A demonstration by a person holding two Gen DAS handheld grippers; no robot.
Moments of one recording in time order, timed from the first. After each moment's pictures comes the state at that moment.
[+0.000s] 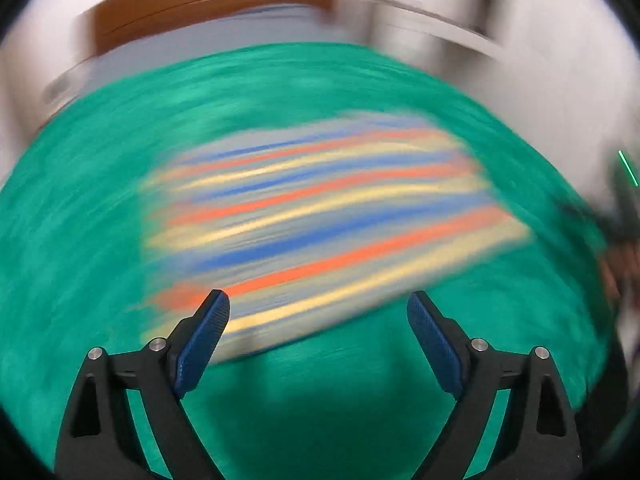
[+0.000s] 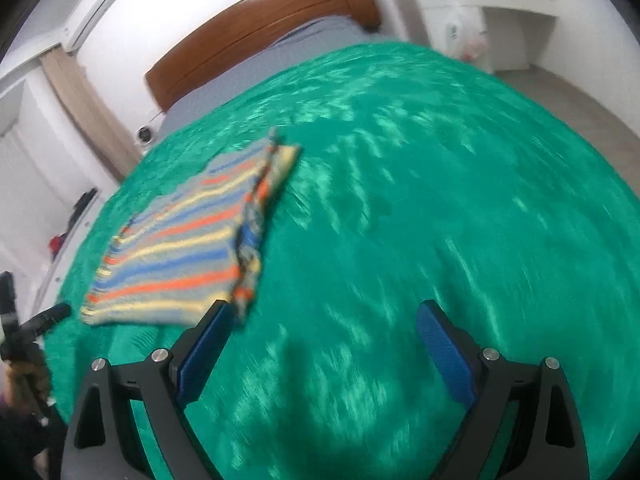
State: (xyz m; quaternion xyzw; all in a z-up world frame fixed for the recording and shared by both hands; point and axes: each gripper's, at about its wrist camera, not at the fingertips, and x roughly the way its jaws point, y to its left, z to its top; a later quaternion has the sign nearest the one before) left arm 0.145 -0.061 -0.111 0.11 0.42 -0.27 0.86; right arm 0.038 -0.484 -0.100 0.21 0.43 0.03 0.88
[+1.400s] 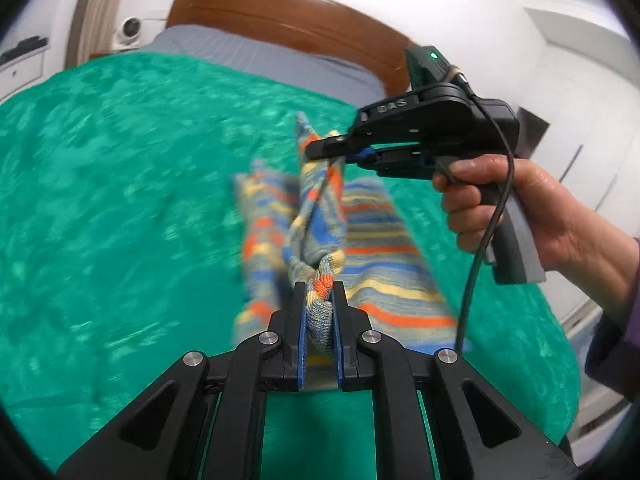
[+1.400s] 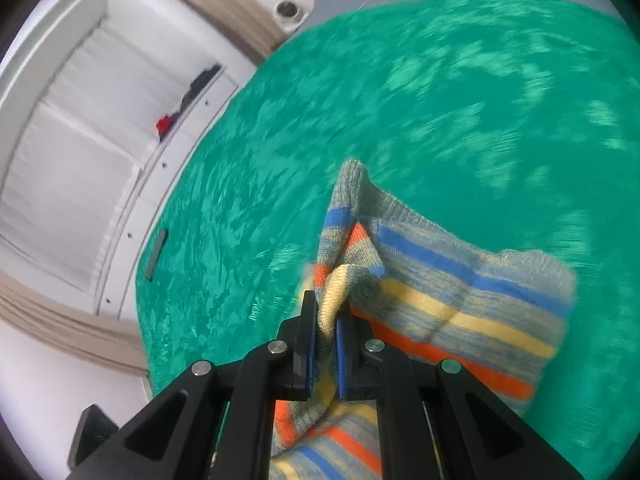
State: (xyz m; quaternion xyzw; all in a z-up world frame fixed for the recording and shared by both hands) left arm 0.148 0.081 -0.133 -0.14 0.37 -0.18 0.90; right arm 0.333 -0.105 -0.087 0.15 0.55 0.31 0.76
